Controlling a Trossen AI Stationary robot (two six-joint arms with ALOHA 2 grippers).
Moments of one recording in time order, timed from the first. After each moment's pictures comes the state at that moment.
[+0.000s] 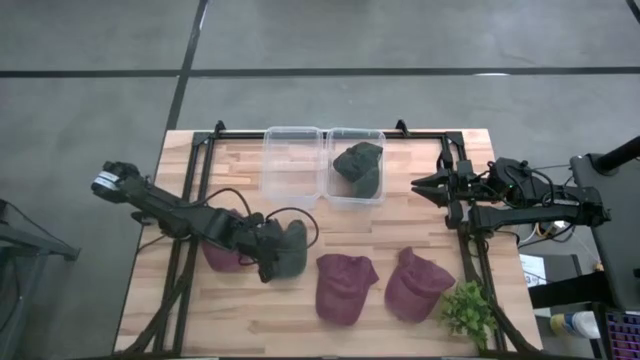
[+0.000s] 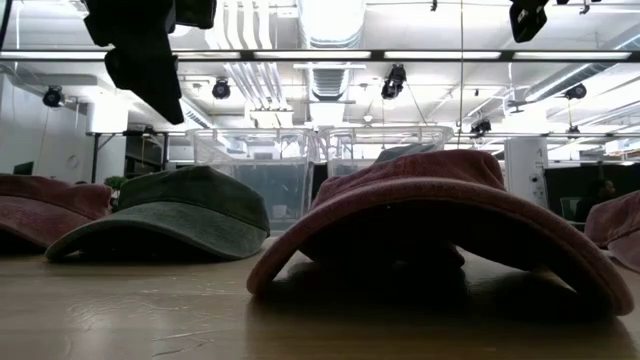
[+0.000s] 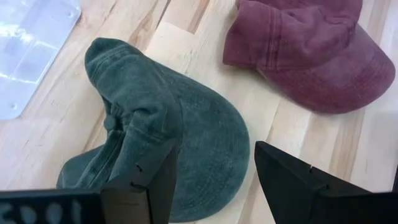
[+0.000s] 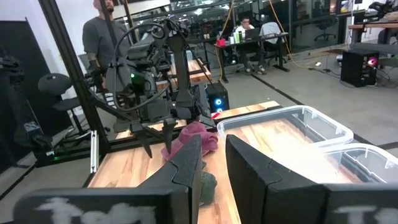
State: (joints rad) left arm -0.38 1.35 1.02 -0.71 -0.21 -0.76; right arm -0.03 0.46 0.62 -0.17 0.02 0.21
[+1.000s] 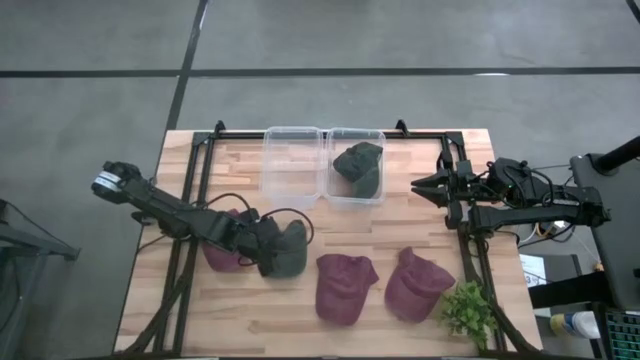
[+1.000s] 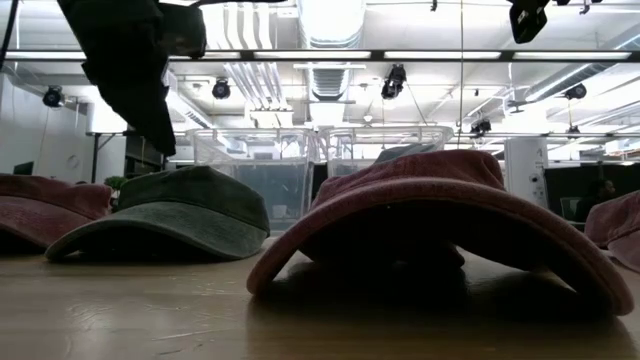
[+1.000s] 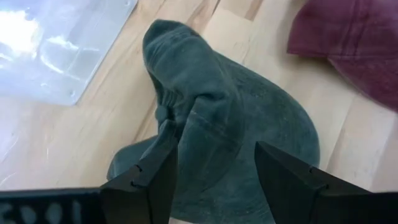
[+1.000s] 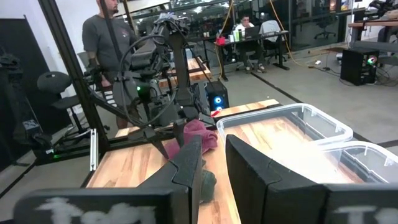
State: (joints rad) left arm -0.38 1.35 0.93 -0.71 -0.34 -0.78; right arm -0.04 0.46 0.62 -0.18 0.02 0.21
